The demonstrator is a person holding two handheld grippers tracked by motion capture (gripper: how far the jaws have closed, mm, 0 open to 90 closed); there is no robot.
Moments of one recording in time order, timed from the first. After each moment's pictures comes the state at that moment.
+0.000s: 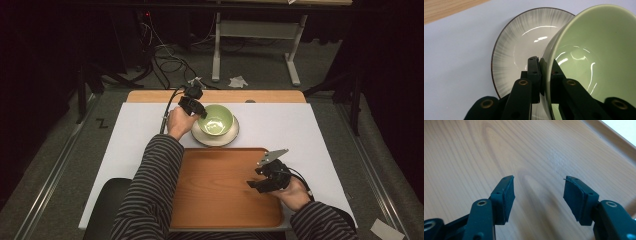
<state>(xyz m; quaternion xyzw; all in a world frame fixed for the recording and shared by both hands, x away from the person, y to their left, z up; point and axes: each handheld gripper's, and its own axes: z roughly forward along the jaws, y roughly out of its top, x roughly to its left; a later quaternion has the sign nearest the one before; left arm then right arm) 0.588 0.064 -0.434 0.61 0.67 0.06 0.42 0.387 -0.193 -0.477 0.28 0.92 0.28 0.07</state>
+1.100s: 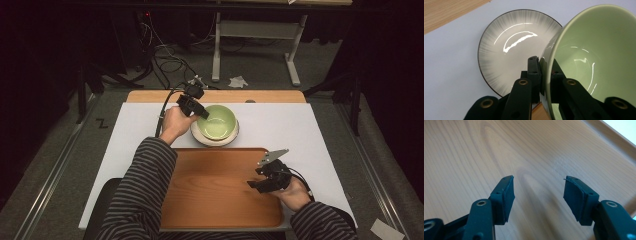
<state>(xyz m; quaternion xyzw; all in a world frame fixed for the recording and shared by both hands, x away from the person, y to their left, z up) 0.545 0.061 -0.396 0.65 0.62 0.05 0.44 0.386 -0.194 -0.477 0.28 0.91 0.28 0.07</state>
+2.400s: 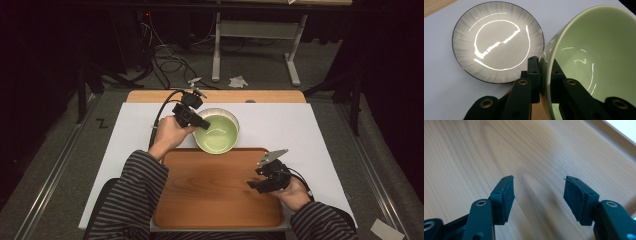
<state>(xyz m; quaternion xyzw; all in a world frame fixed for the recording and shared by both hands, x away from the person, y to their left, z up) 0.487 0.065 -0.377 0.66 0.58 0.01 0.47 0.387 -0.193 -0.478 0.28 0.92 0.27 0.07</state>
